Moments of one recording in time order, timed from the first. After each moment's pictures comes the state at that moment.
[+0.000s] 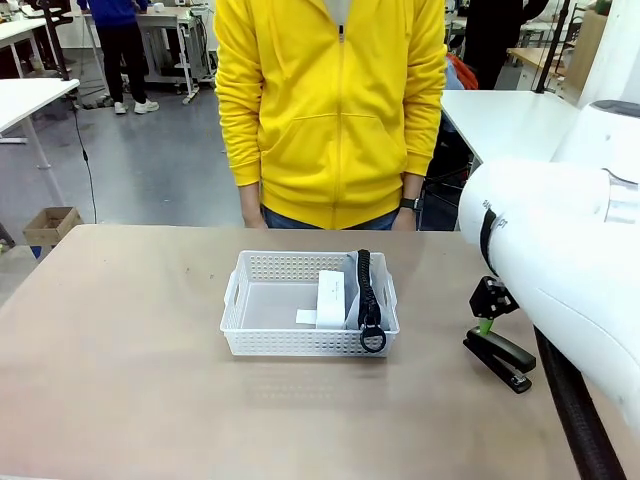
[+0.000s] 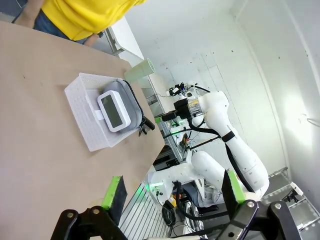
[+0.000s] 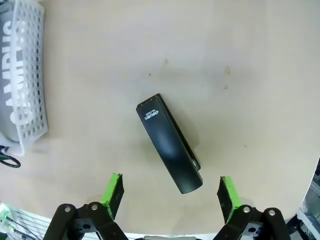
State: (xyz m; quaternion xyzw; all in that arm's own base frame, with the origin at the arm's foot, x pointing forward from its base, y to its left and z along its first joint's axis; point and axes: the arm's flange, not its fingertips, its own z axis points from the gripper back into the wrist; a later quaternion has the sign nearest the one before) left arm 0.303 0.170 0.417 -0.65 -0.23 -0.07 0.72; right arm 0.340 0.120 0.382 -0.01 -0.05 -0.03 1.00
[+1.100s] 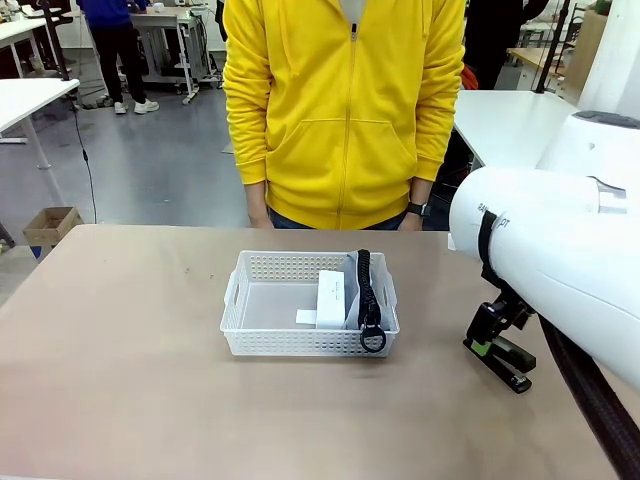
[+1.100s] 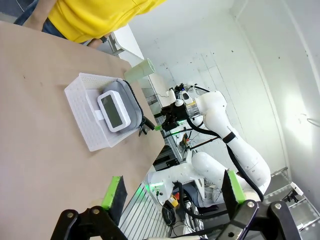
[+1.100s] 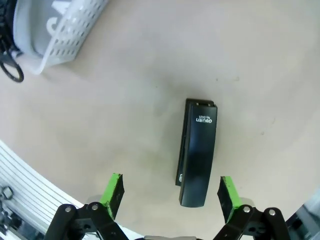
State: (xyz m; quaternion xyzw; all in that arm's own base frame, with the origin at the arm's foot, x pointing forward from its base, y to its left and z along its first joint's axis) left arm 0.303 0.170 0.417 -0.65 -0.23 -0.07 0.72; right arm 0.341 0.134 0.370 0.00 -0.03 0.28 0.96
